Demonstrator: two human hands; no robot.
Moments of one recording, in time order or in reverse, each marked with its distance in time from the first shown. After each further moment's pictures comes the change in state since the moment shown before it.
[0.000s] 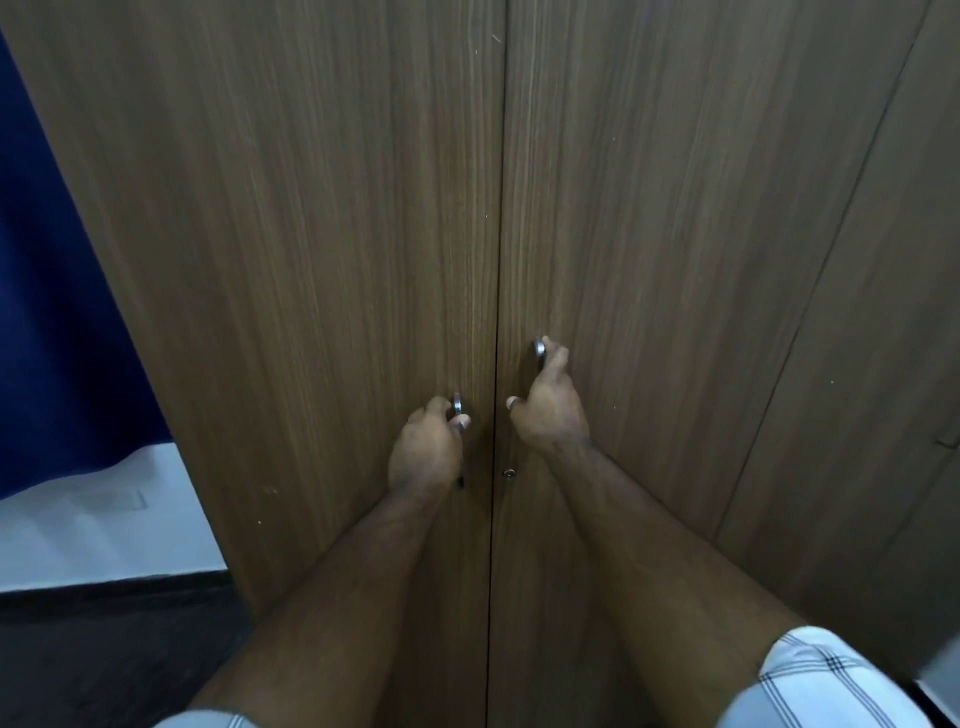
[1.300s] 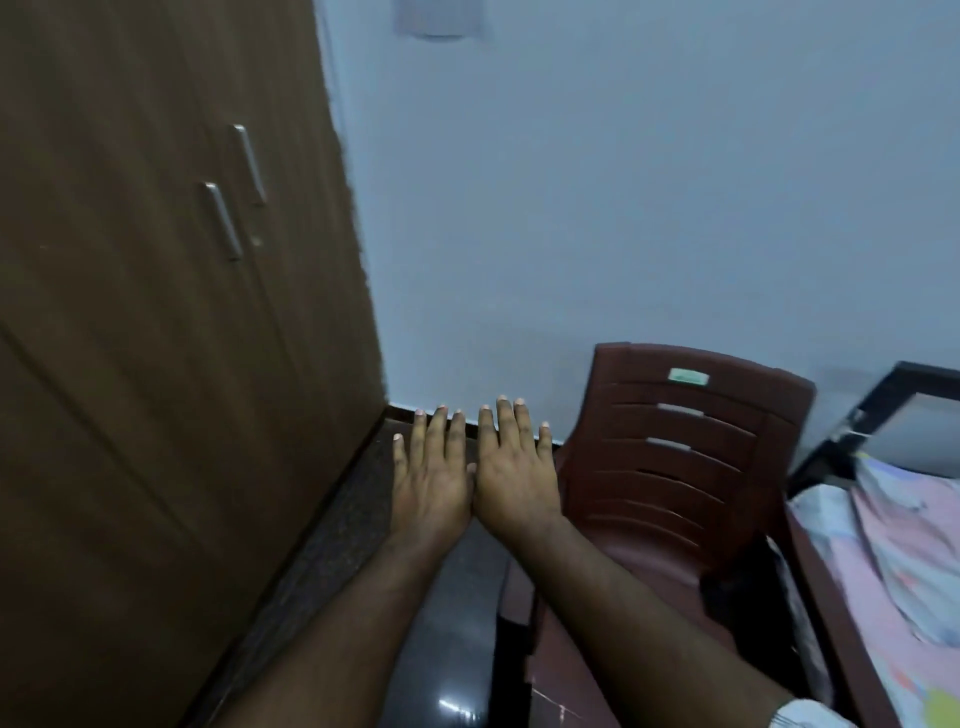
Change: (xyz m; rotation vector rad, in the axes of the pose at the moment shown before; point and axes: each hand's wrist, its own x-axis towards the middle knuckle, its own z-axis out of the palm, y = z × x) left_hand -0.515 0.292 0.313 0.052 -0.599 1.202; right_hand -0.484 0.302 -0.362 -0.888 0.311 0.800
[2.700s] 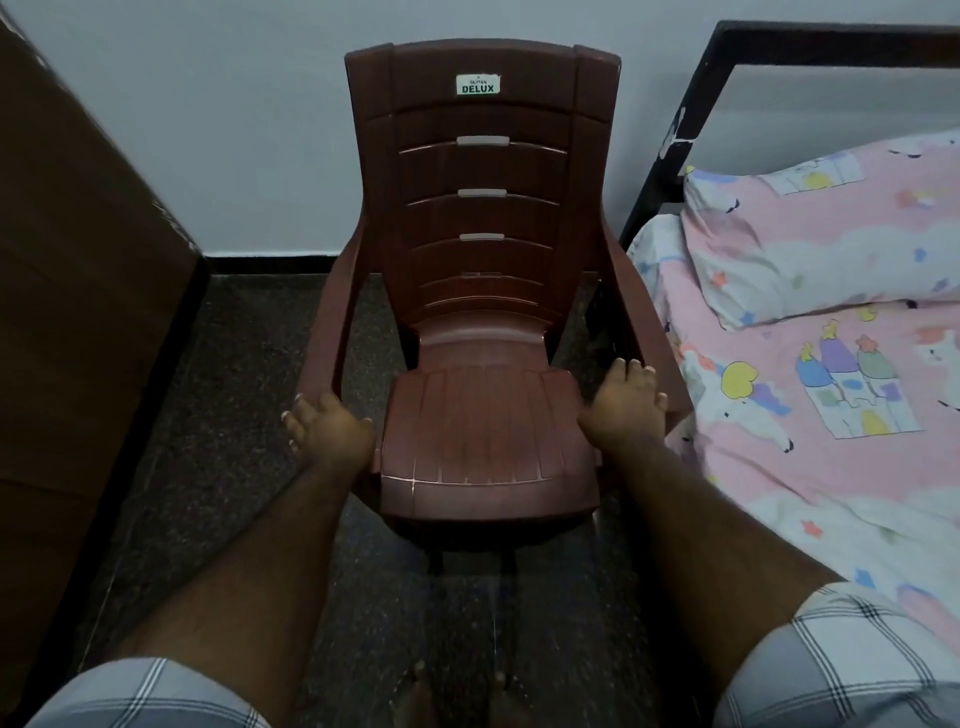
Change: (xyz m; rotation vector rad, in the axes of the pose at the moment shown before) left_hand -0.148 0.135 0.223 -0.134 -0.548 -0.527; right_hand -0.274 0.357 0.122 0.013 -0.264 0.896
